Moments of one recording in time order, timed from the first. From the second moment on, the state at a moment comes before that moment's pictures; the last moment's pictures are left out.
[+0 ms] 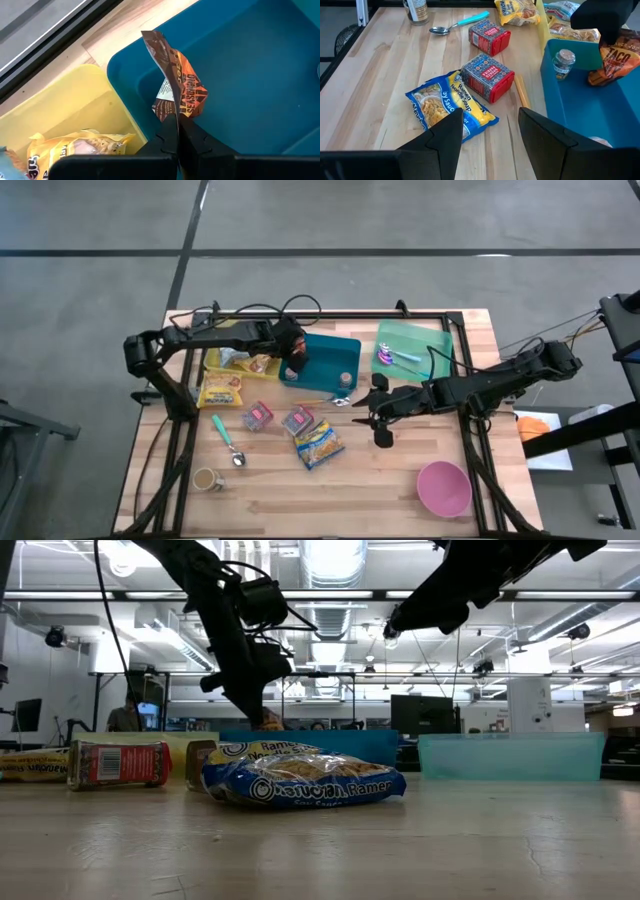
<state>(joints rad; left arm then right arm) 0.41 1.65 1.10 -0.56 -0.25 -0.34 0.23 1.28 0.76 -0.03 0.21 0.16</state>
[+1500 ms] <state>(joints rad) 0.40 1.65 1.27 -0.85 -0.25 -0.31 0.23 1.28 0.76 -0.06 0.21 0.16</state>
